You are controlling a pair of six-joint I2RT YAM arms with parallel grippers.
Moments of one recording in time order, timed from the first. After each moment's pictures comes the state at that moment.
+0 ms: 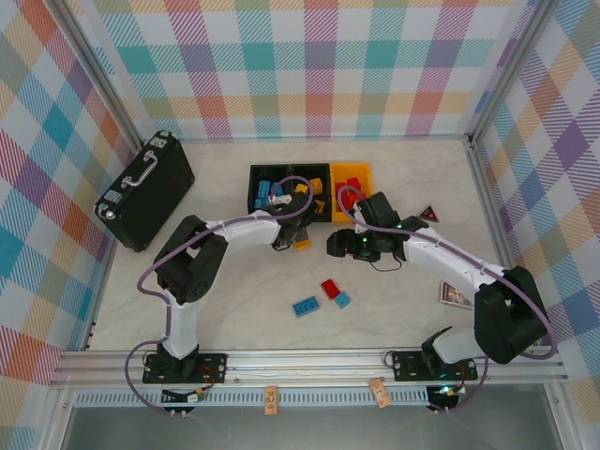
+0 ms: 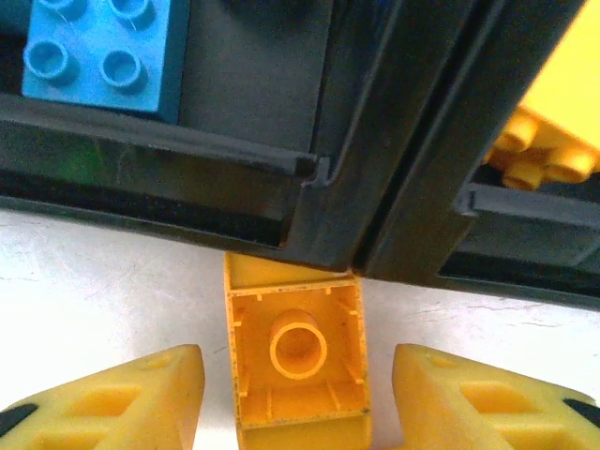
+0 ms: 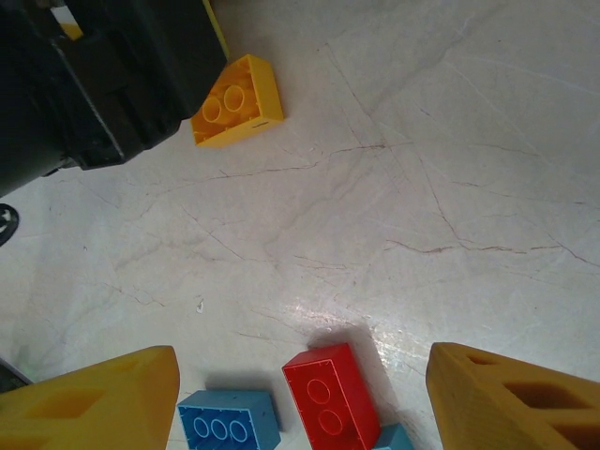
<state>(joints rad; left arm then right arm) -0.70 1.98 1.31 -0.48 -0.36 -0.84 0.55 1.40 0.93 -0.55 -0.32 0.57</state>
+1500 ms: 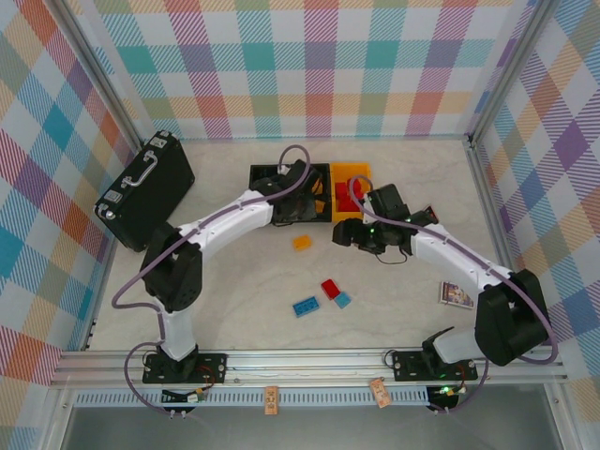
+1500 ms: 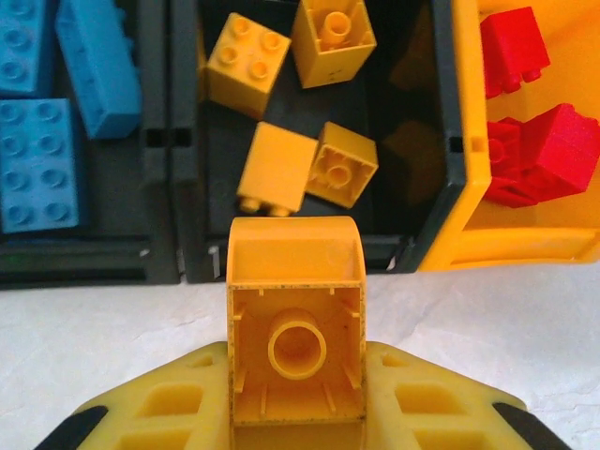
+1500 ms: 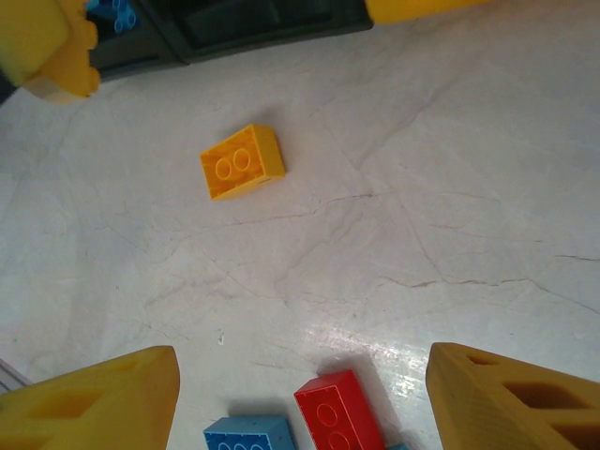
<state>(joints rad) -0.70 1.91 1.61 -0.70 -0.19 -0.68 0.46 1.38 0.96 -0.54 -0.35 0.59</state>
